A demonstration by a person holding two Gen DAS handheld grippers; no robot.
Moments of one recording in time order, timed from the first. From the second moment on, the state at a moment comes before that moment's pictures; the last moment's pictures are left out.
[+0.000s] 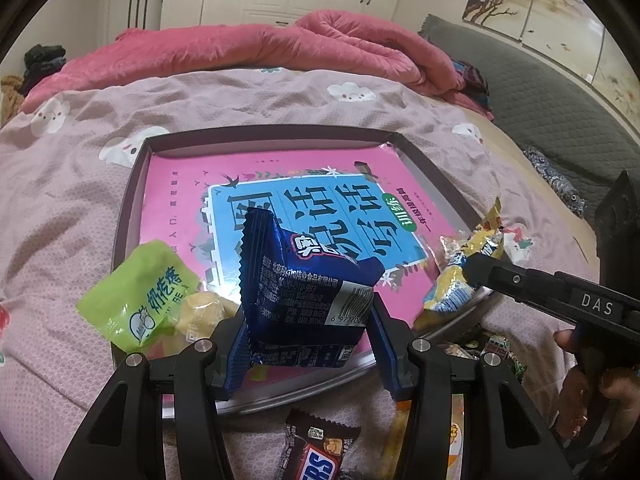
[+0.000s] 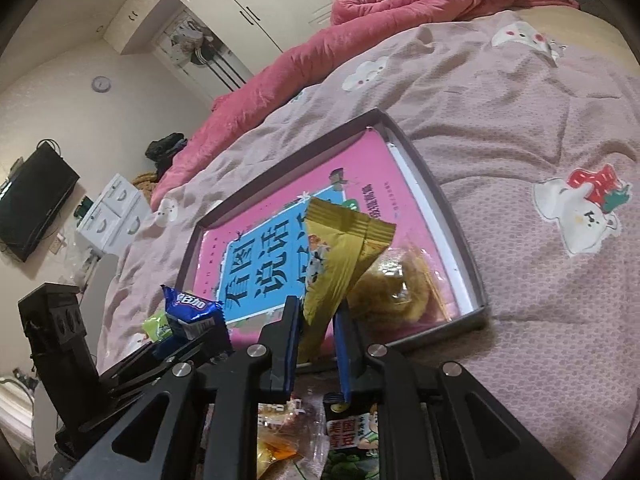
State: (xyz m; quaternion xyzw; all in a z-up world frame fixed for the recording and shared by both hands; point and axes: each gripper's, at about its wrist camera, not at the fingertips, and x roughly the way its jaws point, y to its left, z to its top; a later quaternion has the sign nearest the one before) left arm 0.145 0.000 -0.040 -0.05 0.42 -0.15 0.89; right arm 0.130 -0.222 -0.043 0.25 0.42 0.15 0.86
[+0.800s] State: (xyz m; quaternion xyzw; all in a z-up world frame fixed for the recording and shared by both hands) left arm 0.145 0.005 -0.038 -0.07 0.42 -0.15 0.89; right arm 0.126 -0.225 -0.037 0.21 0.42 0.12 0.88
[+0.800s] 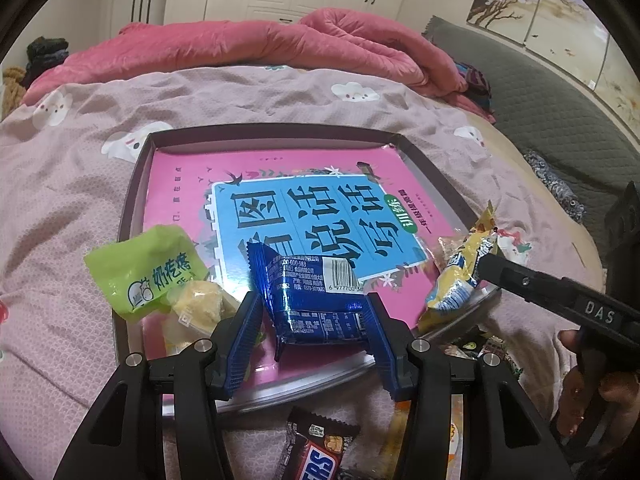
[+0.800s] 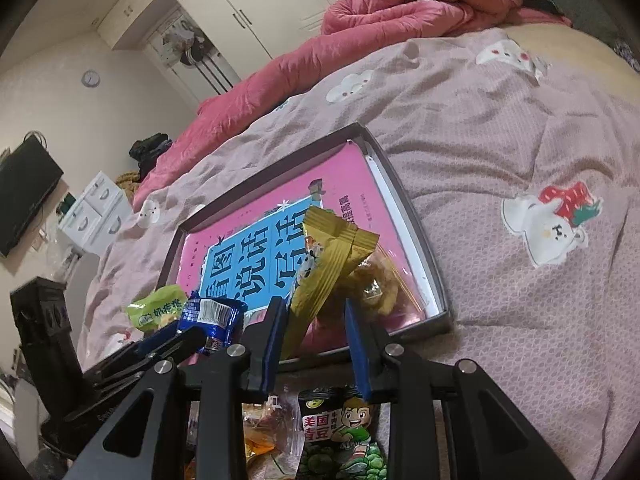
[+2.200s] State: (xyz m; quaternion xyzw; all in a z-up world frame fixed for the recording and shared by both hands) left arm 0.129 0.019 -0.020 -0.08 0.42 -0.14 0.89; right arm 0.123 -0.219 -0.022 0.18 0.40 0.12 0.89
